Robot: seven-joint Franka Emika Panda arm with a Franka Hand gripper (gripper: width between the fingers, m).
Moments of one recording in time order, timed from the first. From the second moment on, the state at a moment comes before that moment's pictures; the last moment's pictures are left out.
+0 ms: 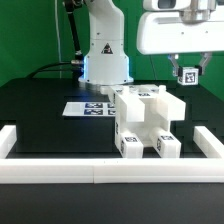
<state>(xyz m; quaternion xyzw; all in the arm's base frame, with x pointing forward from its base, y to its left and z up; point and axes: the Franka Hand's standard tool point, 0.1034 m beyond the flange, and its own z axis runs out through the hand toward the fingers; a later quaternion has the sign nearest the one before) 0.485 0.128 0.127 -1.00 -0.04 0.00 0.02</state>
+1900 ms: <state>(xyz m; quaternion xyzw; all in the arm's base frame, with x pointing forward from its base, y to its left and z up) 0.517 0.073 0.129 -0.99 -0.15 0.00 0.00</state>
